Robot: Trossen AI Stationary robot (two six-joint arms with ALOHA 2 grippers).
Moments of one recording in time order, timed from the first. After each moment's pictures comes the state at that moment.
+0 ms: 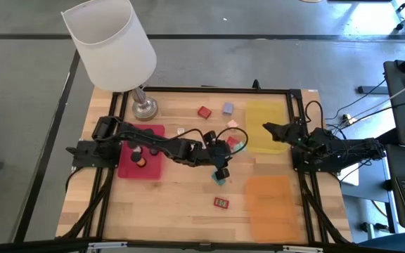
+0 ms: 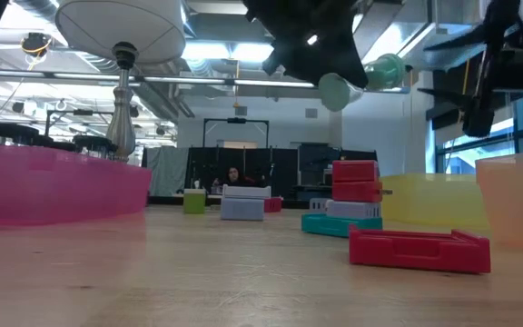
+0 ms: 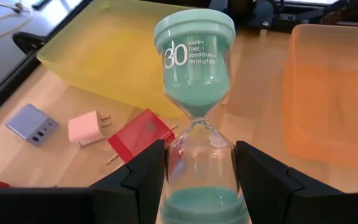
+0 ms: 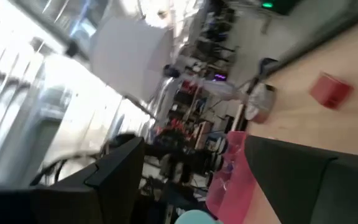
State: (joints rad) left arm -0.17 1.95 1.56 -0.31 -0.47 -0.28; right arm 0.07 0.01 0.02 0.18 0.43 1.15
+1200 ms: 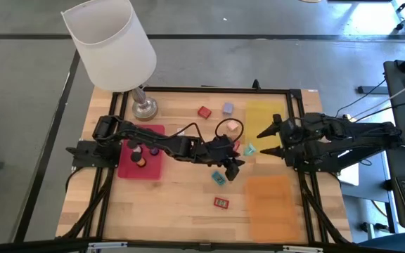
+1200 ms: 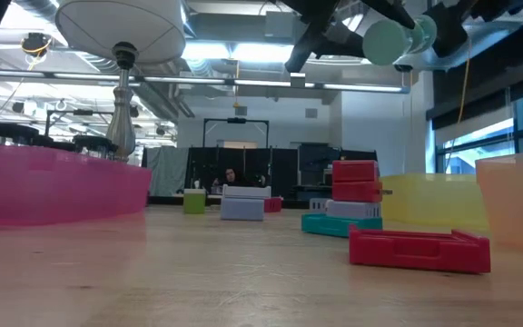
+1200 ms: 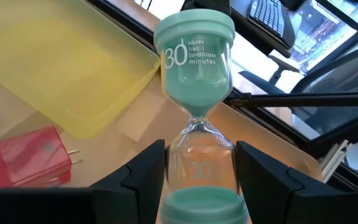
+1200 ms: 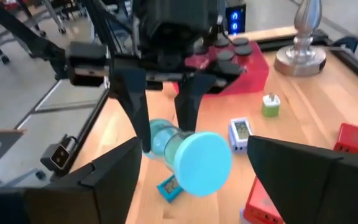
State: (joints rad) left arm -0.15 1.95 1.58 -0.09 -0.27 -0.66; right arm 0.07 0.60 0.67 -0.41 -0.10 0.17
